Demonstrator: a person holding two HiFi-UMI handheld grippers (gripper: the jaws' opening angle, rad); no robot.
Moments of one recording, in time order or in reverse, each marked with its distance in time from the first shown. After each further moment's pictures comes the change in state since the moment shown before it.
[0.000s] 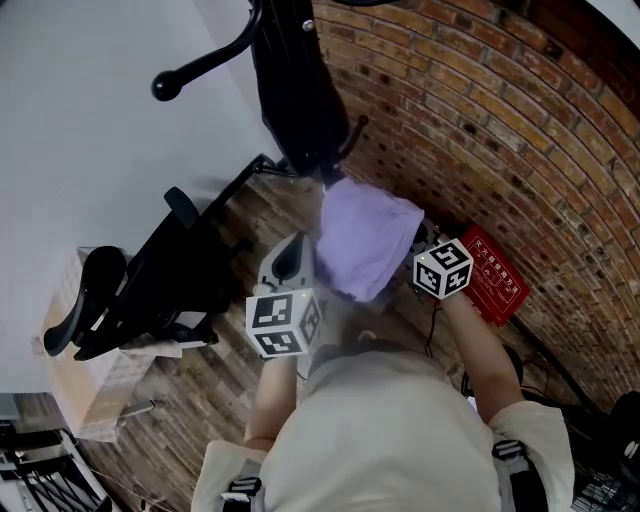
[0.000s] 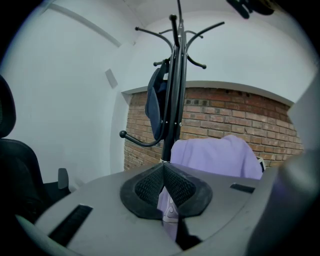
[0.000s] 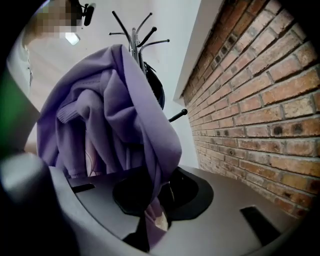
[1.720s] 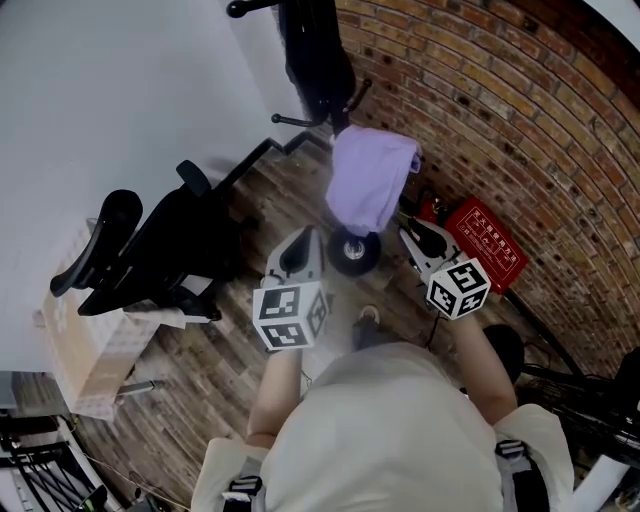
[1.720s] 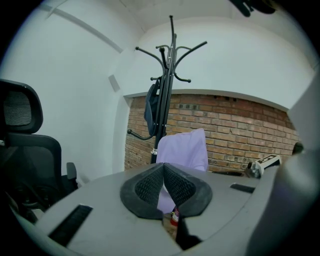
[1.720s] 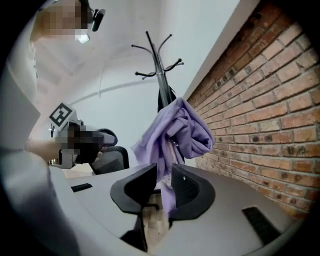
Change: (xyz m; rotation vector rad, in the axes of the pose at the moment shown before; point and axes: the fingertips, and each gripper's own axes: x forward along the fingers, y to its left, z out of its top) left arm -0.113 -0.026 -0.030 -0.009 -0.004 -0.017; right arm -0.121 0.103 -0.010 -0.041 -0.050 -0.079
